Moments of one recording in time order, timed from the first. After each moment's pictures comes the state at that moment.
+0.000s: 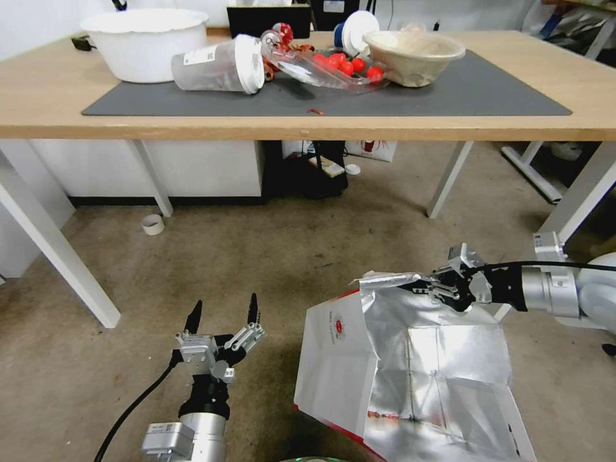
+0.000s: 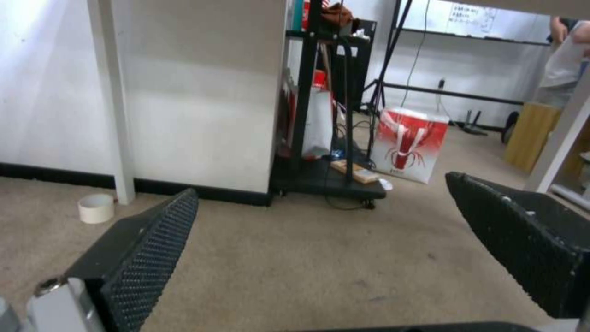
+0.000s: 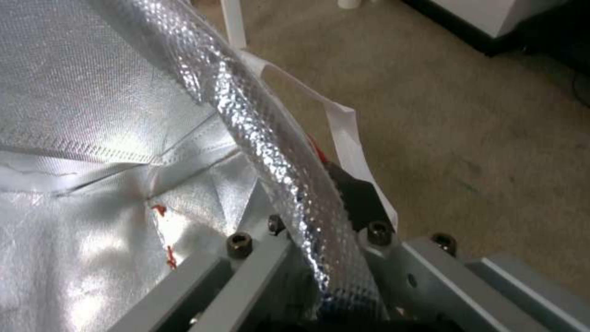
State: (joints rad) left arm 1.88 -1.39 -0.26 -2.32 -0.11 -0.17 -0.28; right arm -1.32 0.18 0.51 2.07 1.01 -0.33 -0.65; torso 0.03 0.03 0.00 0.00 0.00
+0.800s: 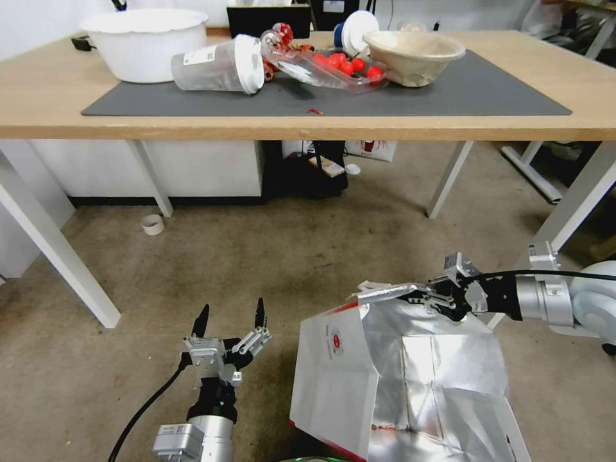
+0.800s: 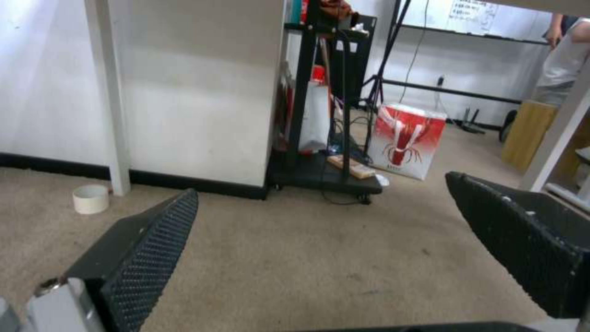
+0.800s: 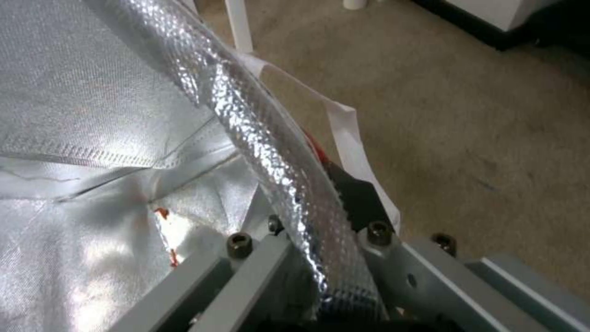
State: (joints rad) left arm 1.89 -1.42 -0.25 -2.31 -0.11 -0.17 -0.27; right arm -1.30 0.17 0.47 2.07 1.05 -0.33 -0.63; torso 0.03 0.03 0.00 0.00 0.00
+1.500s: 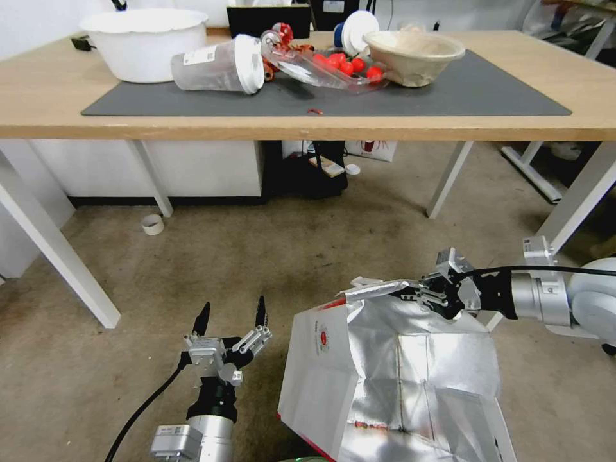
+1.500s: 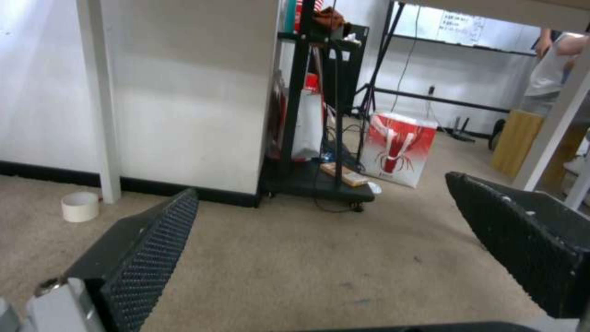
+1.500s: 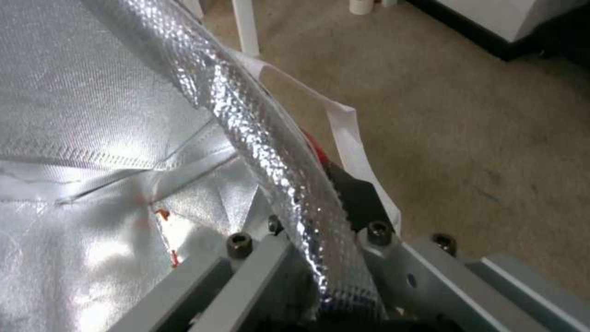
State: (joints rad) left arm 1.89 -1.42 -0.25 -2.31 -0.12 -0.20 -0.25; right arm -1.32 0.13 0.51 2.16 1.11 -0.36 -0.55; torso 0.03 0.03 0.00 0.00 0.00
